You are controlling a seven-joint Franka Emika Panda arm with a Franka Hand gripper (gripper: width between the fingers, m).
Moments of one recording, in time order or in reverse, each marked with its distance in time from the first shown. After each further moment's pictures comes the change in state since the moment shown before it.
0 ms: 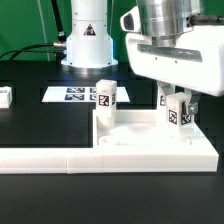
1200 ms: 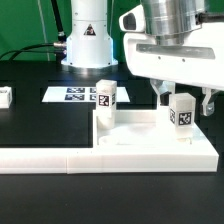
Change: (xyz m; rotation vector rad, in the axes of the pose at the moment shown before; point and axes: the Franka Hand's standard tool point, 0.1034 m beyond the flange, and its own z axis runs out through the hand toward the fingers) arm -0.004 -0.002 -0.002 -0.012 -0.018 -0.308
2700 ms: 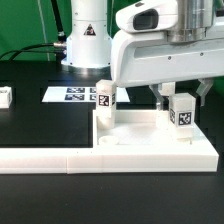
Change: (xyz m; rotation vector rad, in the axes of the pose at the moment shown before) arm 0.005 0.002 -0.003 -0.111 0.038 -0.973
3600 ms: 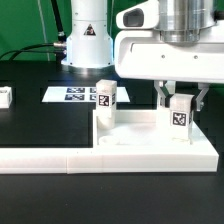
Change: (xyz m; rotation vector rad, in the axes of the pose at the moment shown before) arm 0.000 -0.003 0.002 0.011 0.016 0.690
